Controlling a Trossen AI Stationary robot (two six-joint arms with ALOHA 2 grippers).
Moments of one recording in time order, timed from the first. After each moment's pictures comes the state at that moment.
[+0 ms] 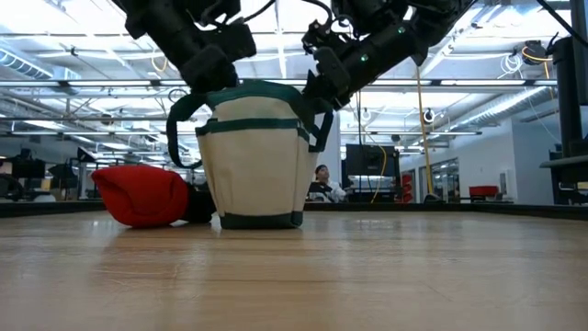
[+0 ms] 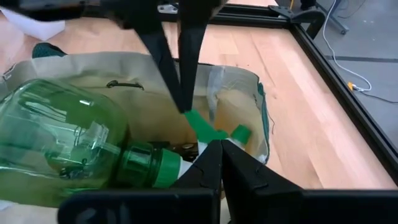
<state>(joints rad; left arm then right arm) 0.11 1.43 0.94 -0.29 -0.08 0.13 -0.12 1.64 1.01 0.14 0.05 -0.09</state>
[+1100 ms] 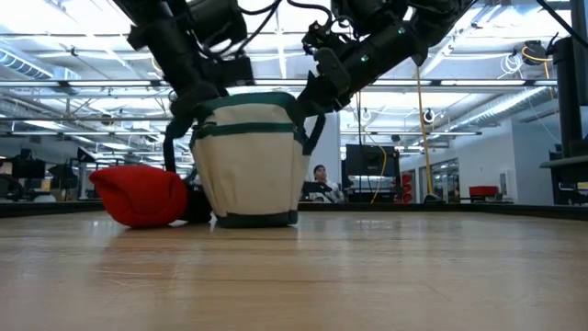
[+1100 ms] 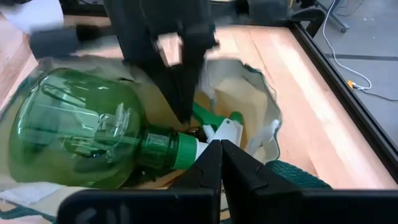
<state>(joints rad) 0.11 1.52 0.94 -0.40 -0.12 0.15 -0.12 1.64 1.01 0.13 0.05 -0.09</state>
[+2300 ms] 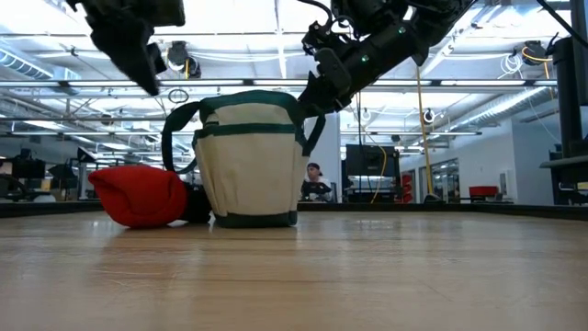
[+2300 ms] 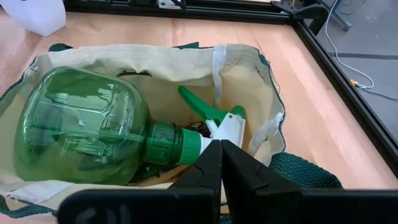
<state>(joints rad) -0.06 1.13 0.94 -0.80 0.00 -0.21 -0.12 1.64 1.01 0.12 0.05 -0.09</state>
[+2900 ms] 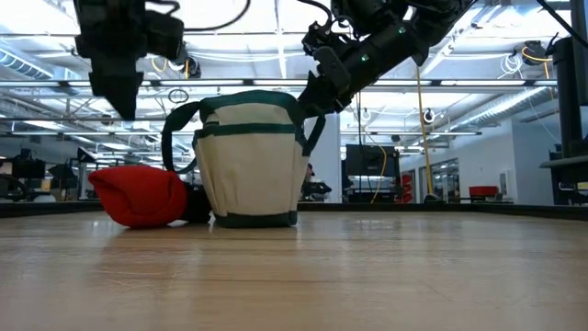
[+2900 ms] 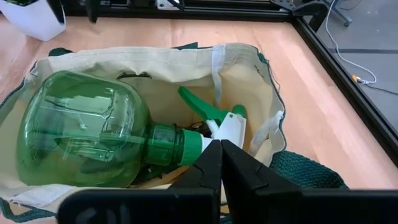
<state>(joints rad) -0.11 1.23 0.94 -0.87 0.07 -0.64 -0.12 1.64 1.01 0.12 0.05 -0.06</state>
